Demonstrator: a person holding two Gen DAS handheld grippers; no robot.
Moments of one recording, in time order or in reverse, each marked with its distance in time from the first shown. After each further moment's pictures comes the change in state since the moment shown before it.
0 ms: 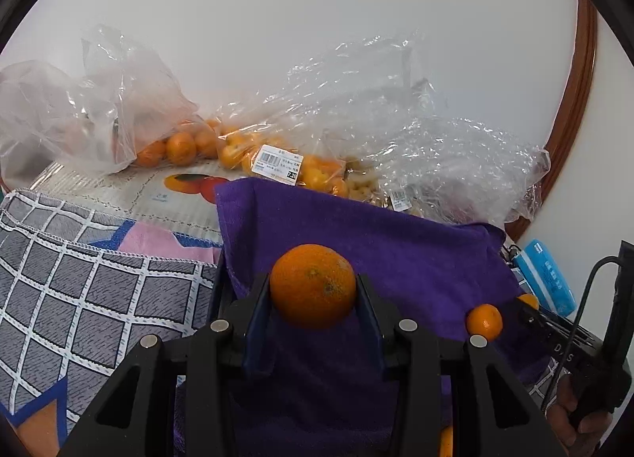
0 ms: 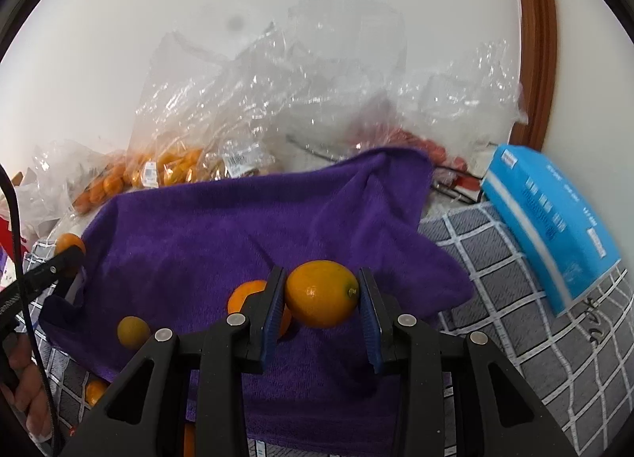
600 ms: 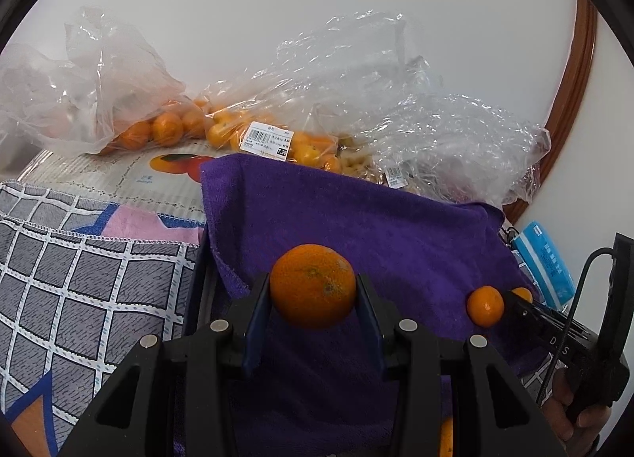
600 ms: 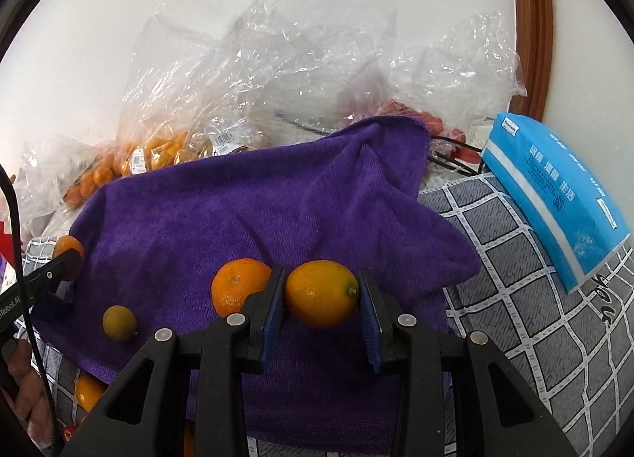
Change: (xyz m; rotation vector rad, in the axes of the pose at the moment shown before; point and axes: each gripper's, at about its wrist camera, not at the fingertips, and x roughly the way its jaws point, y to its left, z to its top) left arm 0.012 -0.002 -0.005 0.013 0.068 -0.020; right arm 0.010 -0.004 -0.007 0.029 0.053 0.001
